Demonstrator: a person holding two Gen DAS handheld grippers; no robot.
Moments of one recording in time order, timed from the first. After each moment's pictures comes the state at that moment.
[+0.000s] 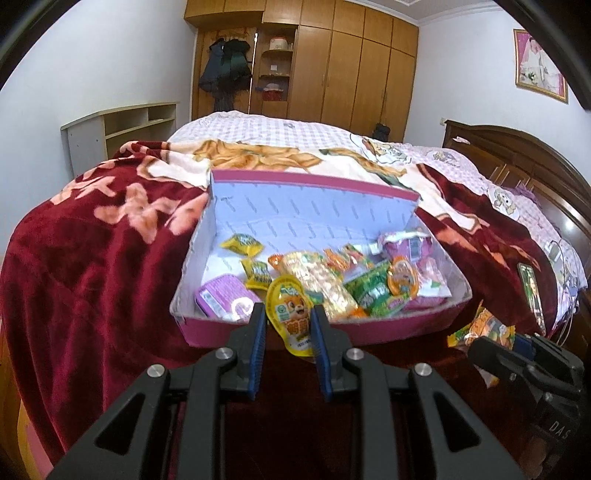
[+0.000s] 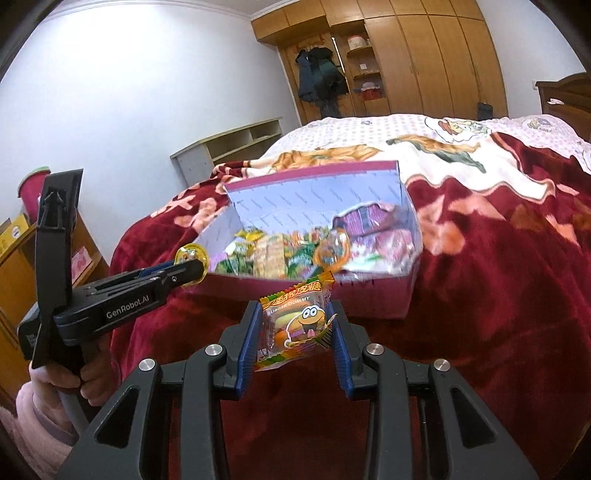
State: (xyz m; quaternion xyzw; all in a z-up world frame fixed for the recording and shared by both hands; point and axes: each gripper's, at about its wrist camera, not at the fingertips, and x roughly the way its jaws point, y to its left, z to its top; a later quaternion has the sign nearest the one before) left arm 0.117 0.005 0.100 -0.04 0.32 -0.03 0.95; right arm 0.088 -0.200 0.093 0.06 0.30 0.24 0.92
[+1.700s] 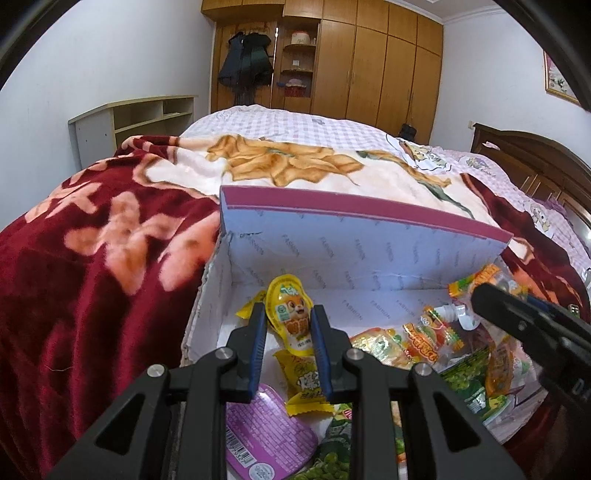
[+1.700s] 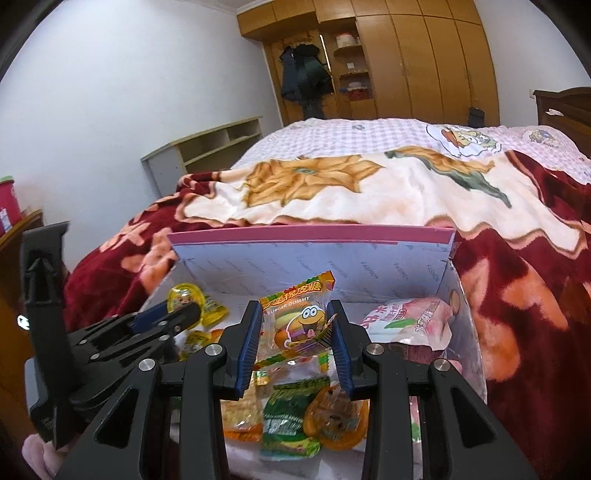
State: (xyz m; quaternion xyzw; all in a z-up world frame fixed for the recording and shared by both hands) left arm 0.234 0.032 0.075 -0.05 0.33 0.01 0.94; right arm 0.226 -0.146 0.099 0.05 0.31 0.19 0.93
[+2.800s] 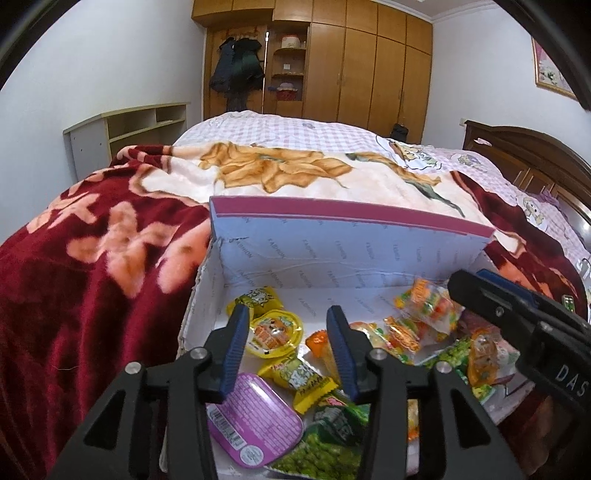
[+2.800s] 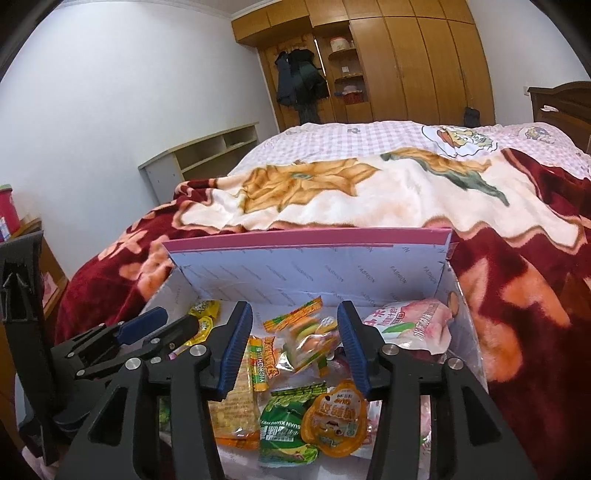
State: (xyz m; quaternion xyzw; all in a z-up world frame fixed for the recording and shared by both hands) left arm 0.219 0.020 0.086 -0.03 0.32 0.00 0.95; right arm 0.219 -0.150 0.102 0.07 0.29 0.19 0.94
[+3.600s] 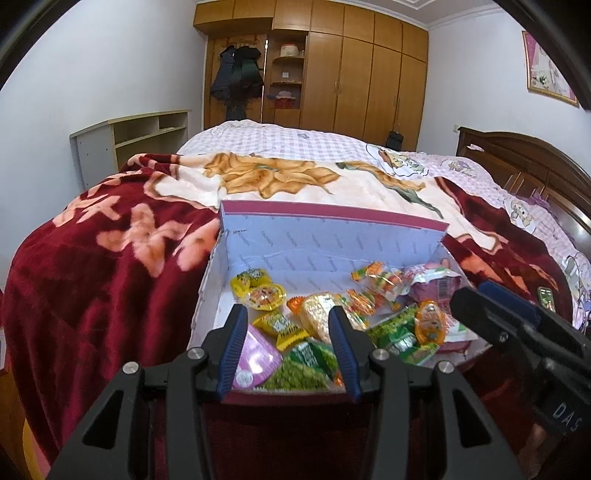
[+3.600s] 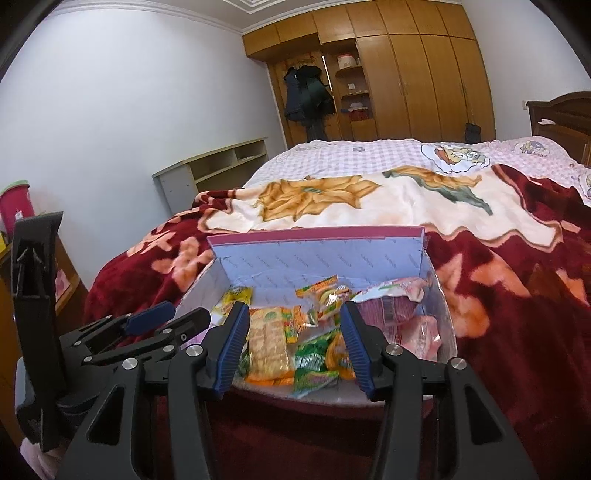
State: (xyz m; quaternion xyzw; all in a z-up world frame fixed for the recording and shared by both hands) left arm 0.152 0.010 0.112 -0.04 0.31 -0.01 0.95; right arm 0.139 -0.158 0.122 0.06 0.26 0.19 0.94
